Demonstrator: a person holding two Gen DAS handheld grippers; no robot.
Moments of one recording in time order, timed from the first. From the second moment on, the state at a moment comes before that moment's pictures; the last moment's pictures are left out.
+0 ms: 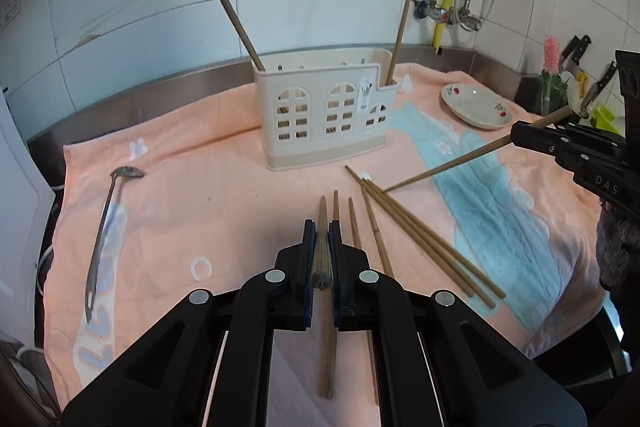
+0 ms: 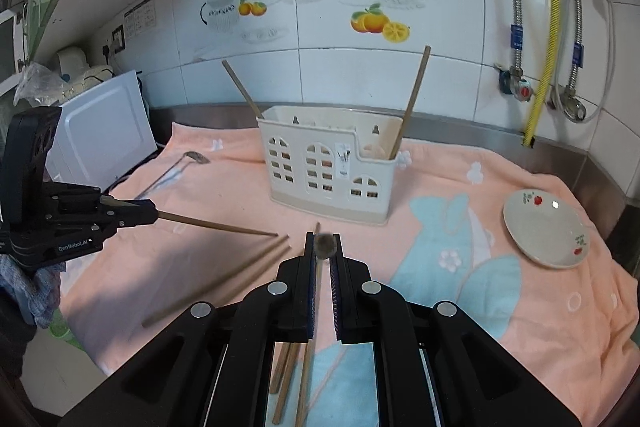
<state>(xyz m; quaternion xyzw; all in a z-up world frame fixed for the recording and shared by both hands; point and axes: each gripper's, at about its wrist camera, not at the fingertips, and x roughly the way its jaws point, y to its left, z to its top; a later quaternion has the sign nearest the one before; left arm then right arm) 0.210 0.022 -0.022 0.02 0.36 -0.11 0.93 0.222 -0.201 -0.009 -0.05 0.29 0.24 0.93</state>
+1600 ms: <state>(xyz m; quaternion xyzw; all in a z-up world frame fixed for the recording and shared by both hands) 0.371 0.025 0.117 -0.03 0.25 -0.07 0.96 0.356 -0.191 0.086 -0.11 0.32 0.22 0.91</state>
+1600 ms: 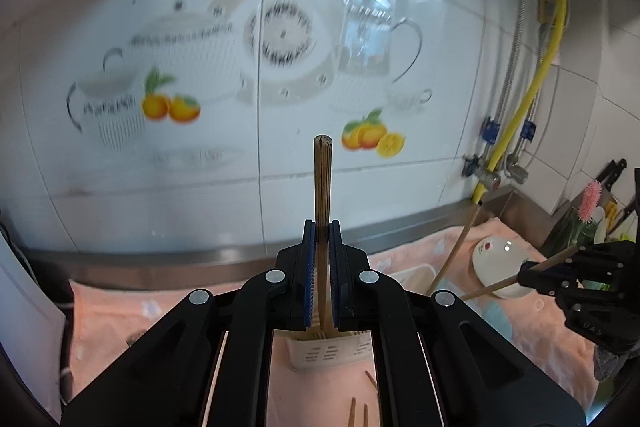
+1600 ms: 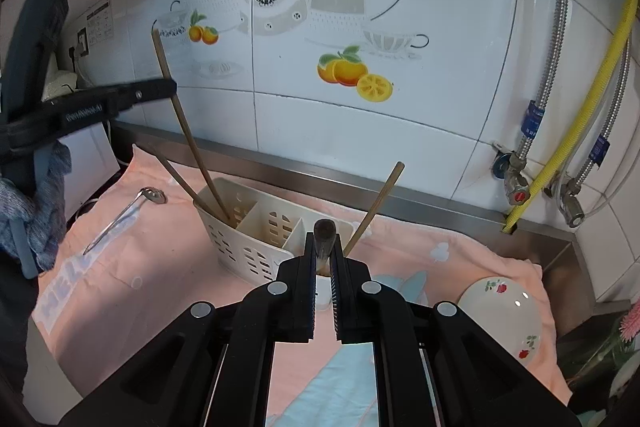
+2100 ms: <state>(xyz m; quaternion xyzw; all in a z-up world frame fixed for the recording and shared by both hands) 0.388 0.025 0.075 -0.04 0.31 -0.08 0.95 0.372 -0.182 0.064 -0.11 0.34 0.21 0.91</state>
